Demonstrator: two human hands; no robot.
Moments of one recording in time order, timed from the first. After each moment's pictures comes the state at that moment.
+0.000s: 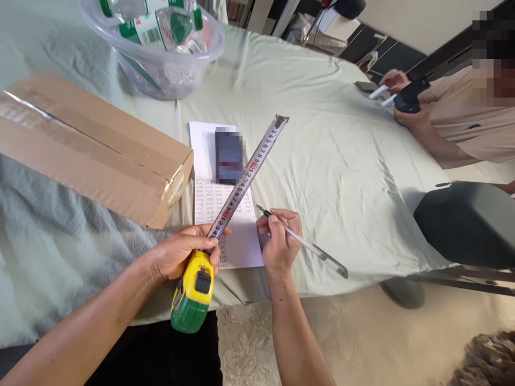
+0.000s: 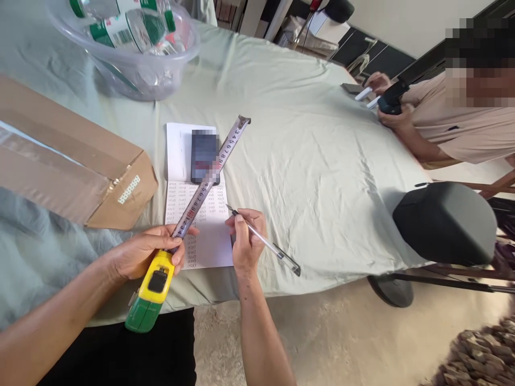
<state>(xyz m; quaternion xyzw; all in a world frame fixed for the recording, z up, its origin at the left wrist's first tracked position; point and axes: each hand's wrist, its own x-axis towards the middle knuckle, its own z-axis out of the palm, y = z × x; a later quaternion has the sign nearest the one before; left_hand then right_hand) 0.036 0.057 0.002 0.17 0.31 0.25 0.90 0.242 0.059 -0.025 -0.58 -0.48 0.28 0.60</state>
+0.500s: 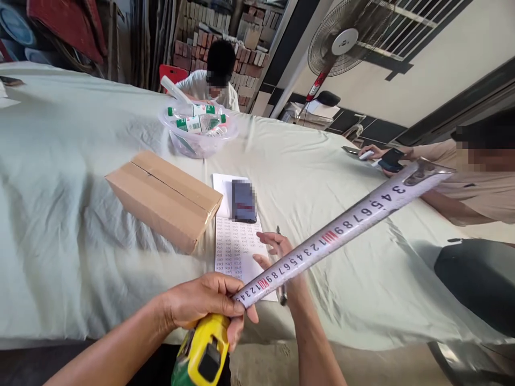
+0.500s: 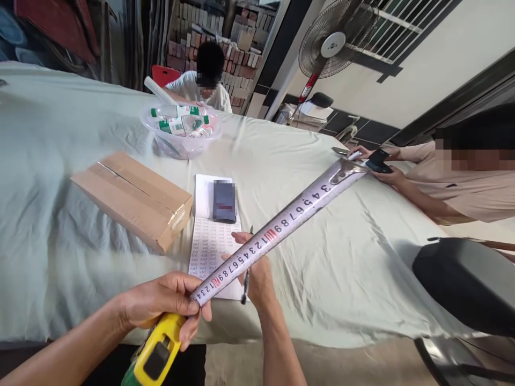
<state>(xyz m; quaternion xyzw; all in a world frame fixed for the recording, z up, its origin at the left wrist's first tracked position) 0.014 0.015 0.039 0.28 0.17 0.22 0.92 0.235 0.064 0.007 -0.56 -0.67 0.27 0.40</state>
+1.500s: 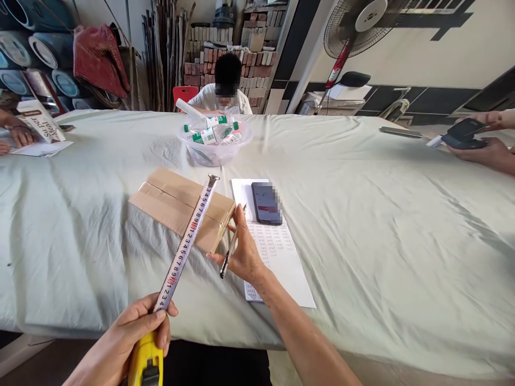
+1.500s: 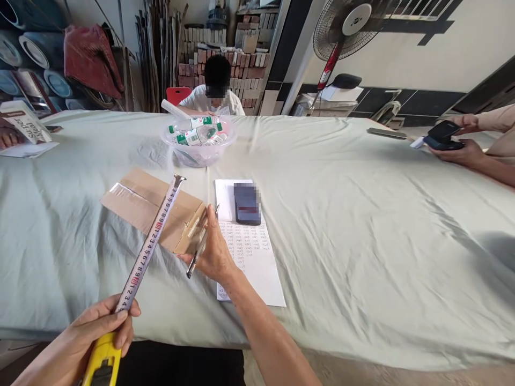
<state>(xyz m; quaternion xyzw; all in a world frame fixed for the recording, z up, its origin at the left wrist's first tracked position) -0.113 -0.079 0.041 0.20 0.51 0.39 0.74 0.105 0.095 -0.009 -0.31 -0.78 0.30 0.45</state>
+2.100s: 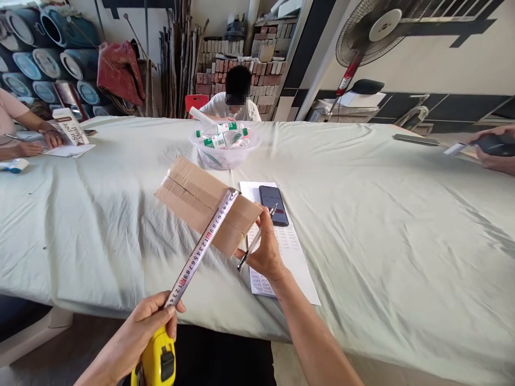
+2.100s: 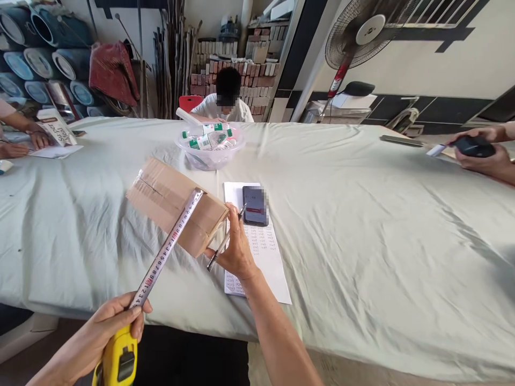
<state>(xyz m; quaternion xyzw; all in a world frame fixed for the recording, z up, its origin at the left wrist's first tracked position) -0.111 -0.100 0.036 0.30 0.58 0.38 0.66 0.127 0.096 -0.006 -0.30 -0.81 0.13 0.49</state>
